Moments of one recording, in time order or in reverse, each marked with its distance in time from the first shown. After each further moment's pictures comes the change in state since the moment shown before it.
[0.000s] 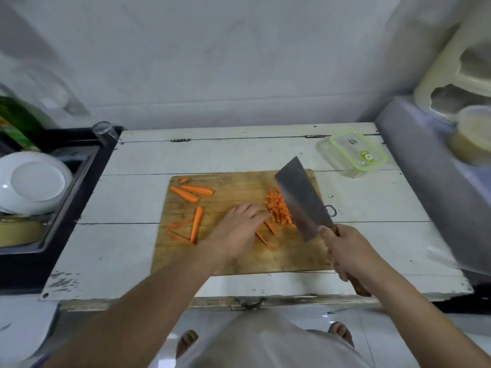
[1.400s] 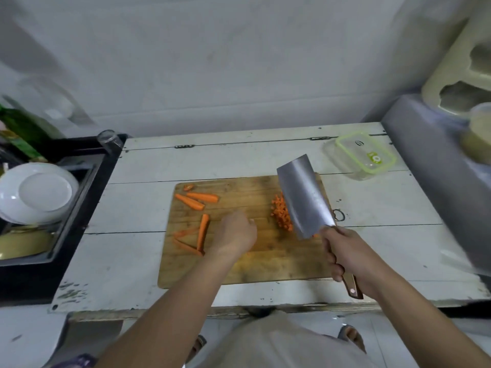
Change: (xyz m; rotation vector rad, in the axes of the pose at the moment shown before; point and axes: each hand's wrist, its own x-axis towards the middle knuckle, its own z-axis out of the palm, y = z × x) left_hand 0.006 0.014 -0.039 -0.412 -0.022 -0.816; right_hand 0.005 -0.012 0.013 0.405 -0.136 0.028
